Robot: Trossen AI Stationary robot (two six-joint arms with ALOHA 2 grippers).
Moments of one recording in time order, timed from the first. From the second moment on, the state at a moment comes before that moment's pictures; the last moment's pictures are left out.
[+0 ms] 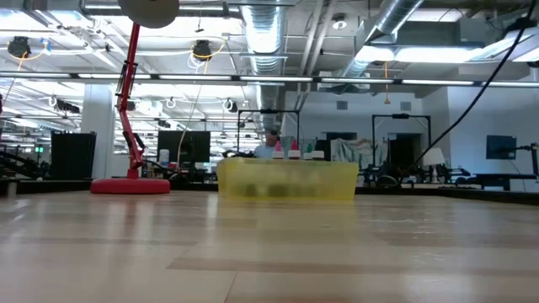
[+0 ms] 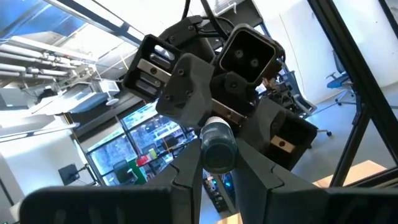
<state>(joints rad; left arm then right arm) -0.15 1.28 0.82 0.87 -0.18 0.58 0.15 1.42 1.40 -0.12 0.01 -1.05</state>
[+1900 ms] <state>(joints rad) -0.15 1.28 0.82 0.83 -0.15 0.53 0.14 1.42 1.40 -0.15 0.03 -0.74</state>
